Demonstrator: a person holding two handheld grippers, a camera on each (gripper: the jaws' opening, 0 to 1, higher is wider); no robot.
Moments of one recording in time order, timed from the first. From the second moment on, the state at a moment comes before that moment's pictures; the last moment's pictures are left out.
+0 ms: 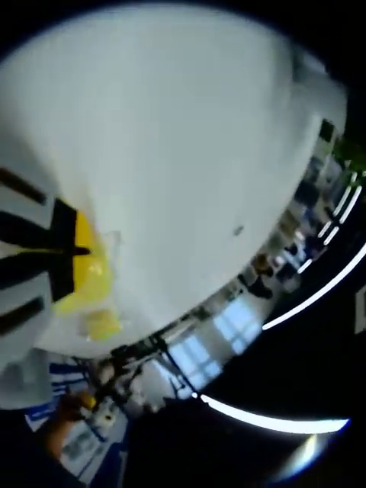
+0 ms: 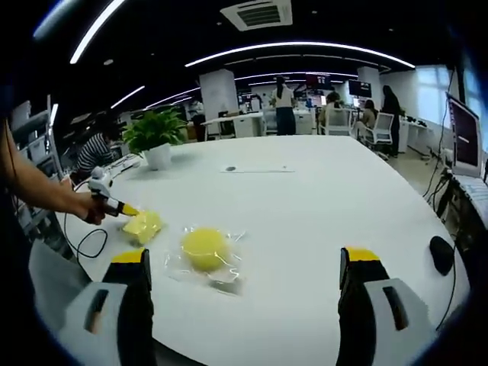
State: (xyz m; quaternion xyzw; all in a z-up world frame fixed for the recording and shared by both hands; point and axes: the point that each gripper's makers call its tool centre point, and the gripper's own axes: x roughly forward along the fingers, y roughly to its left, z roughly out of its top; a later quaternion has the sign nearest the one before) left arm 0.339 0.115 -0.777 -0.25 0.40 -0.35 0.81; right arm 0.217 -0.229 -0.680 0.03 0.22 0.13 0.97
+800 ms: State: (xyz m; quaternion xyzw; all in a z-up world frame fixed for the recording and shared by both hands) left arm 0.352 0.125 -0.794 -0.12 0.39 -0.37 0.83; right arm 0.221 -0.228 -0.676 0.05 0.21 0.14 0.97
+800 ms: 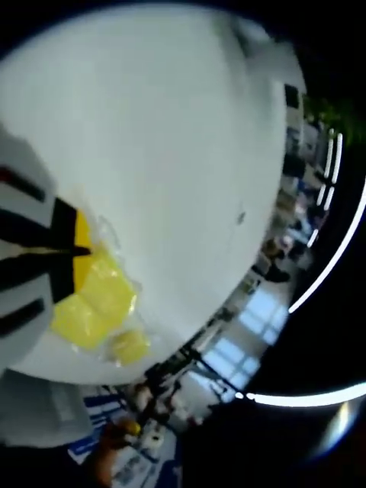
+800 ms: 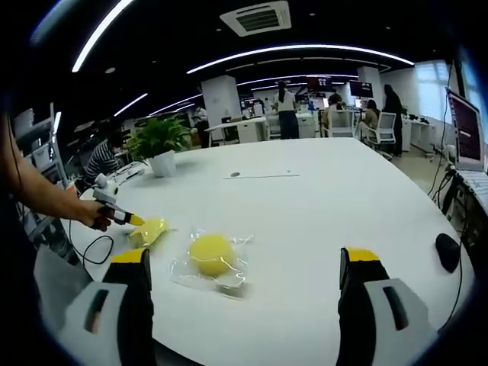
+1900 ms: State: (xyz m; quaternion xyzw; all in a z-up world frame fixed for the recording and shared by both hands) left arm 0.341 0.170 -0.653 0.00 0.18 -0.36 0.92; right arm 0.242 -0.210 -0.659 0.02 0.19 0.21 0.96
